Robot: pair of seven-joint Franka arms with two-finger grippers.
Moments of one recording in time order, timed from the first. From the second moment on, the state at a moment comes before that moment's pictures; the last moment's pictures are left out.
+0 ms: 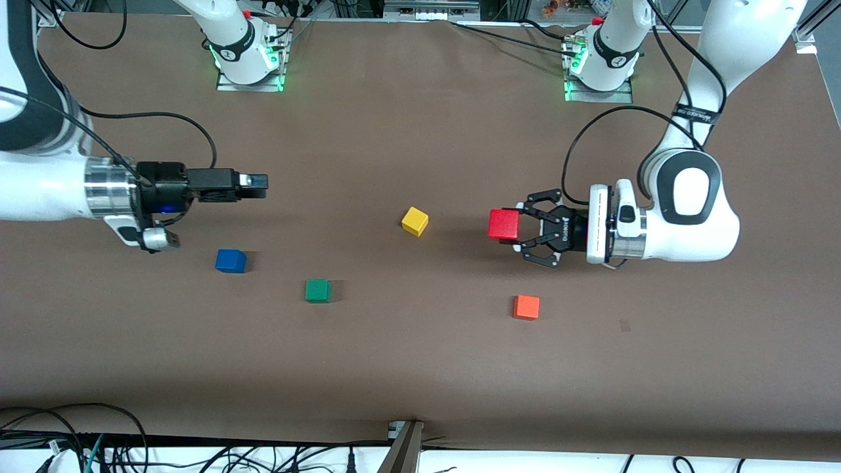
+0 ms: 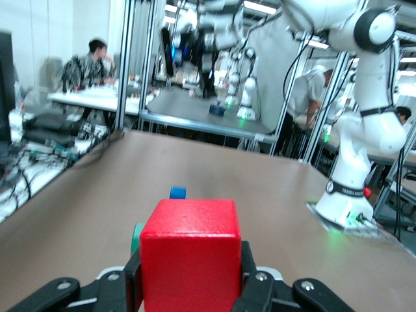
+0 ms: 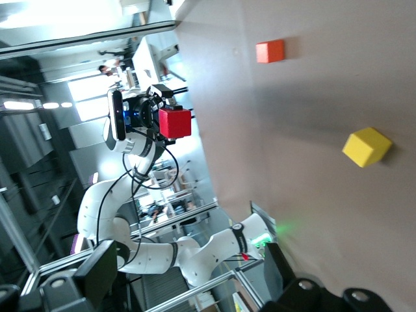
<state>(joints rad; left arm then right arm) 0.03 0.49 -0.28 -1.67 -1.35 1.83 1.93 0.11 0.30 -0.04 -1.69 1.26 1.59 -0.17</state>
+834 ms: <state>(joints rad) -0.14 0.55 -0.36 -1.53 -1.64 1.98 1.91 0.35 0.31 0.03 -1.79 1.69 1.99 -0.32</state>
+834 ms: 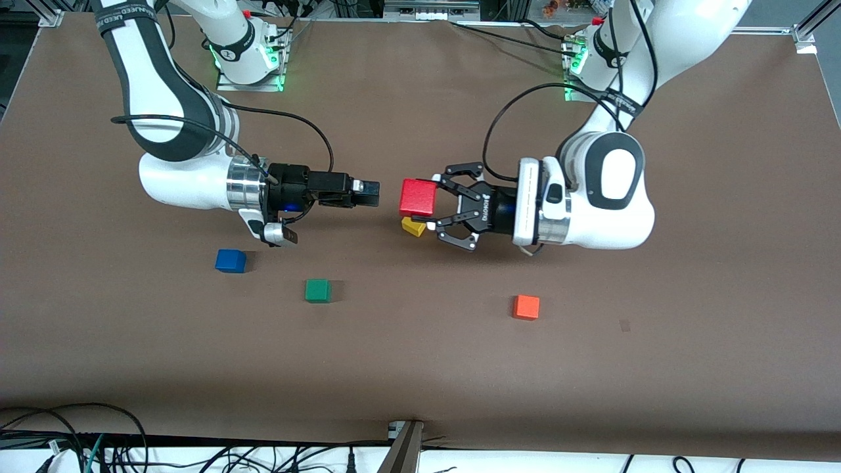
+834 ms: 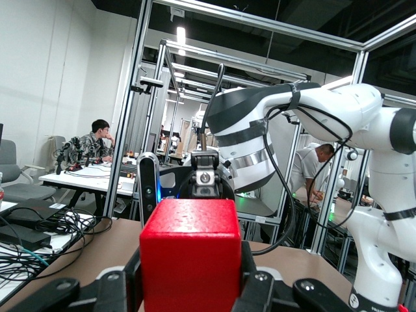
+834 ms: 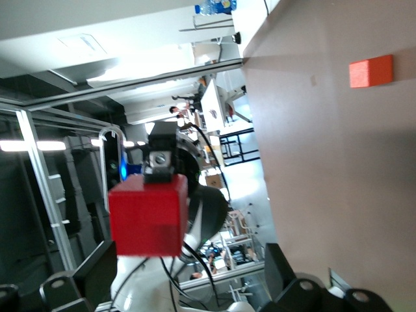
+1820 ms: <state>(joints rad) -0.20 0.55 -0.36 -1.53 -1.67 2.08 1.91 0.42 0.30 0.04 -1.77 1.74 2.12 -0.28</state>
